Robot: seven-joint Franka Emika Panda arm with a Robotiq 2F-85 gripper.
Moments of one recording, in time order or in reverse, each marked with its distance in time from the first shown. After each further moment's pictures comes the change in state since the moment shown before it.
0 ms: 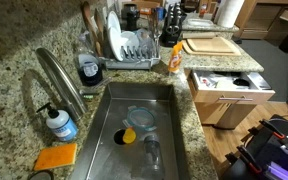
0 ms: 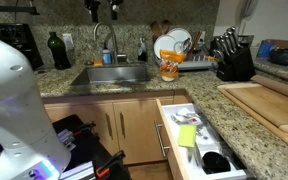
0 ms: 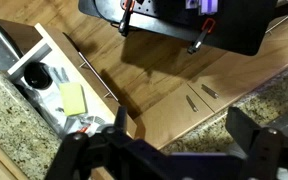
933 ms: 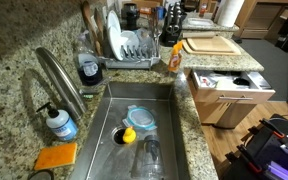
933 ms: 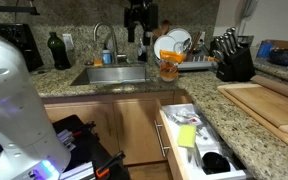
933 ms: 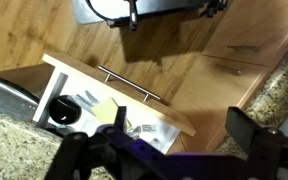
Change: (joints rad) arm -0.153 0.119 -0.238 -0.086 -0.040 0.245 0.091
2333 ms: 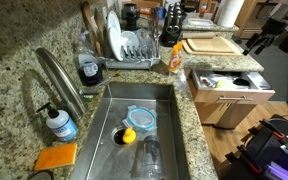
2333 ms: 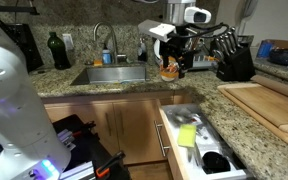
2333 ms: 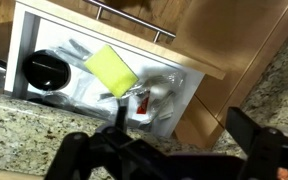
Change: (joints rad) arm -0.039 0.313 -0.142 -0.049 0.156 0.546 -0.151
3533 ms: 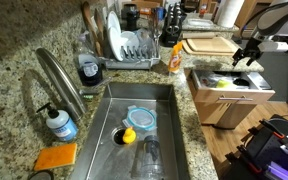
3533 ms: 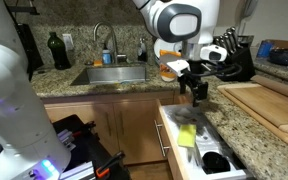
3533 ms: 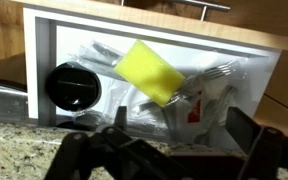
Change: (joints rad) arm -0.063 0.355 0.004 0.101 0.031 0.190 0.113
